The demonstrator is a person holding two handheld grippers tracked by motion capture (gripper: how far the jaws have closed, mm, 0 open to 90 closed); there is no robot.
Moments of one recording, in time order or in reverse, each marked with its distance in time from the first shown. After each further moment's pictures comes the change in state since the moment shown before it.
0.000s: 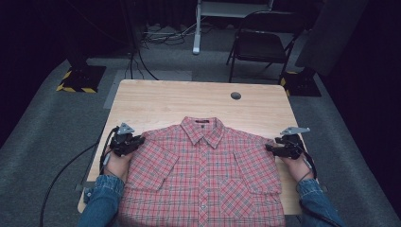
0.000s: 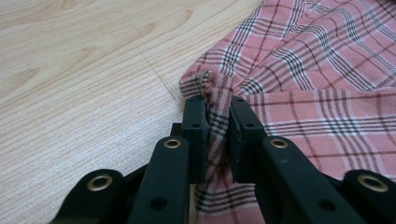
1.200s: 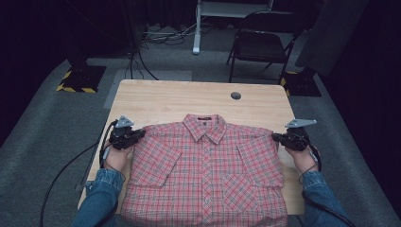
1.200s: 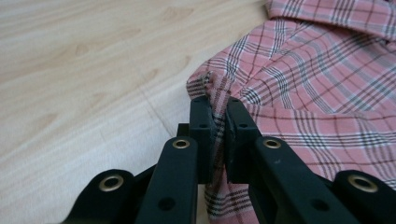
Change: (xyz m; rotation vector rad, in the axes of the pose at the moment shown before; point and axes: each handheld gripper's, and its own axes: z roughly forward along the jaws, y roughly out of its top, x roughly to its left) left arm 0.002 0.032 -0.009 -0.049 -0.016 -0.010; right arm -0.011 0.030 -0.023 -0.041 0.016 -0.050
